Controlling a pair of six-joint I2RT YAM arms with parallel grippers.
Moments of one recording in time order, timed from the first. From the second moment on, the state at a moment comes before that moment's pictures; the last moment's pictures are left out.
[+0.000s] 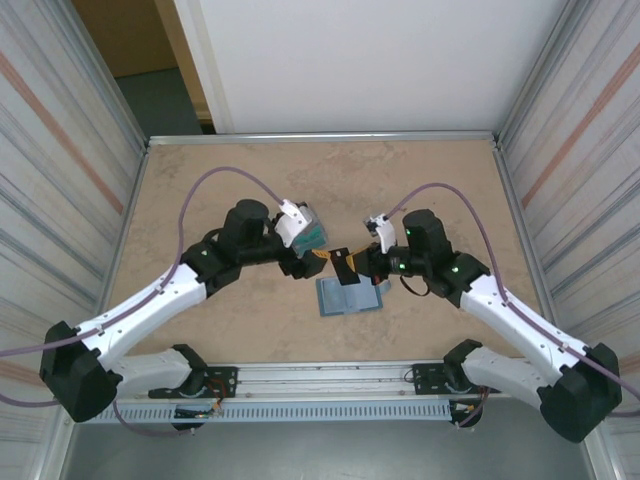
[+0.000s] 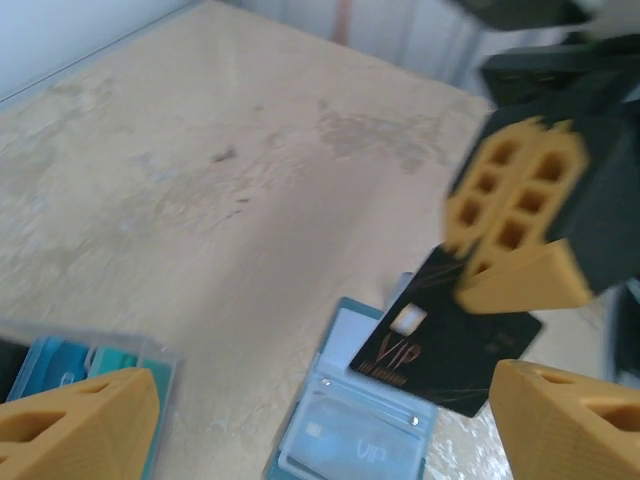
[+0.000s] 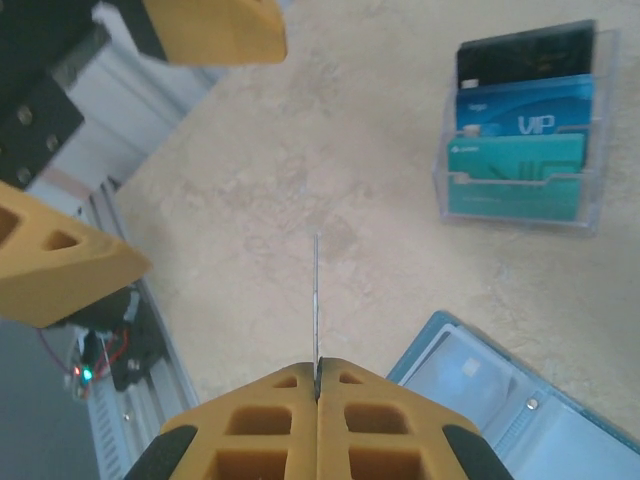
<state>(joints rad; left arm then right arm) -0.71 1.16 0.94 -0.27 0.39 0.14 0.61 1.02 0.77 -0.33 -0.52 0.23</state>
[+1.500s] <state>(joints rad) -0.69 1.18 0.90 -0.36 0.59 0.29 0.56 1.01 0.84 -0.34 -0.61 0.13</state>
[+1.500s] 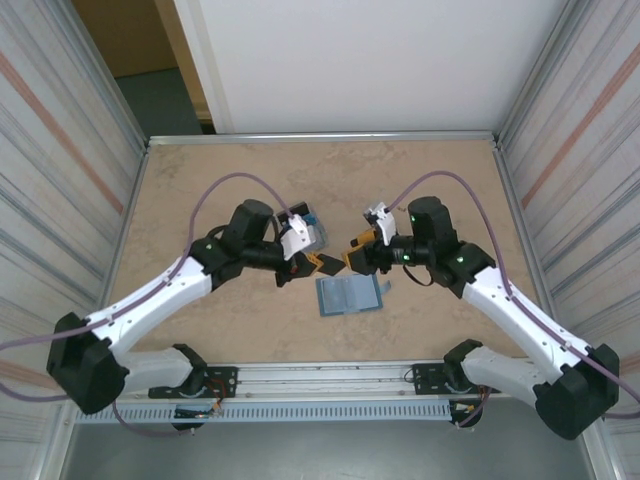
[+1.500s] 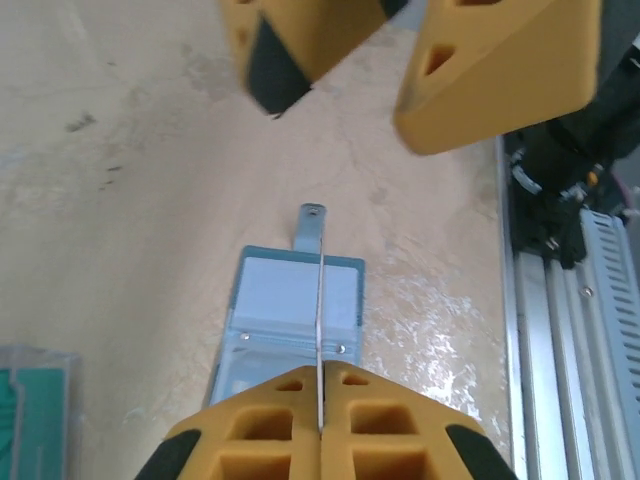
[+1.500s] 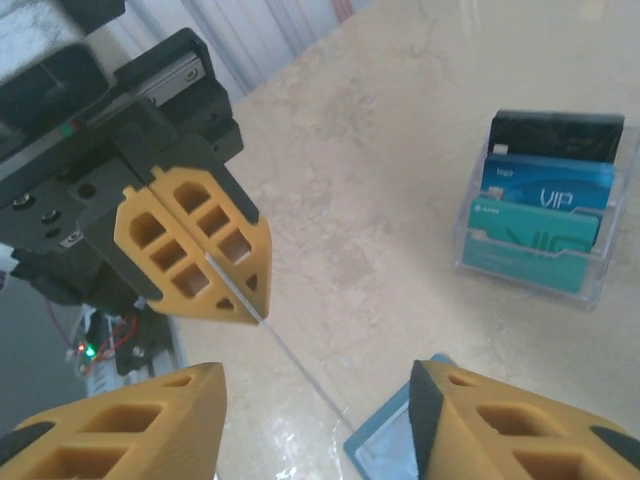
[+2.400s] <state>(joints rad) -0.69 1.00 0.59 0.46 0.41 -0.53 0.54 1.16 0.70 0.41 -0.79 0.69</state>
